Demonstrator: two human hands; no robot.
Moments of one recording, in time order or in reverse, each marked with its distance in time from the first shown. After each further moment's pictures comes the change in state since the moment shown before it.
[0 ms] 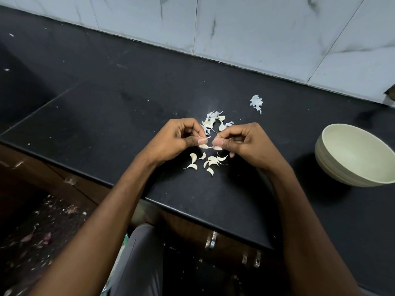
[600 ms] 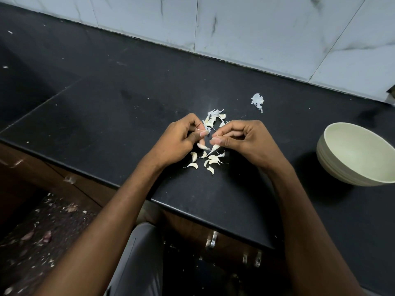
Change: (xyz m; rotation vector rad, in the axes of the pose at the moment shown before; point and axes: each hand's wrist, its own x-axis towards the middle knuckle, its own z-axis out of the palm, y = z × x) left_hand -0.001 -0.002 0.012 0.183 0.083 0.015; right_hand -0.002 -0.005 0.003 0.074 0.028 0.009
